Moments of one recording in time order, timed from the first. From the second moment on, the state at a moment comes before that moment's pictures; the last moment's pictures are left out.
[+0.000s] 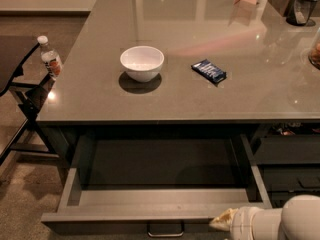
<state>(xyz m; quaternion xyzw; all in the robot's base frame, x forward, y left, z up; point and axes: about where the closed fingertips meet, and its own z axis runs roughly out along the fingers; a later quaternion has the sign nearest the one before) 0.286 -0.143 0.652 -0.60 0.76 0.09 0.23</state>
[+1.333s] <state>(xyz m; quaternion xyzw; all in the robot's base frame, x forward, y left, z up) 0.449 -0.166 0.626 -0.57 0.78 0.10 0.24</state>
